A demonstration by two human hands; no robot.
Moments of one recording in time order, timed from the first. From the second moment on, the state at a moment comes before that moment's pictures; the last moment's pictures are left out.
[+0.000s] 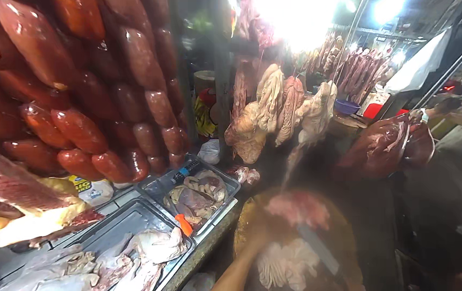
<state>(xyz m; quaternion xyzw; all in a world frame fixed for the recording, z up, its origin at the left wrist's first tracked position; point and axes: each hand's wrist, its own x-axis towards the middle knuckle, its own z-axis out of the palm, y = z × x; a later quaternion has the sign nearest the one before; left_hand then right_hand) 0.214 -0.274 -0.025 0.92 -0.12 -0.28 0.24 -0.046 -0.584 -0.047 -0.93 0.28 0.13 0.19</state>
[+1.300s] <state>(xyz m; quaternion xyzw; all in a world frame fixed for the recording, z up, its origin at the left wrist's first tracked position) 0.323 -0.365 0.403 0.87 -0.17 0.18 0.42 0.303 -0.475 0.503 -0.88 0.03 -0.22 0.41</state>
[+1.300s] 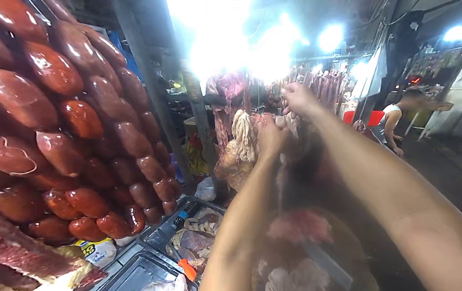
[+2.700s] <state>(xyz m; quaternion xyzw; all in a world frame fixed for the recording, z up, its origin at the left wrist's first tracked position) 0.344 -0.356 0.382 0.77 -0.37 0.33 0.41 0.293 -0.472 0.491 -0.89 0.02 -0.28 0.36</state>
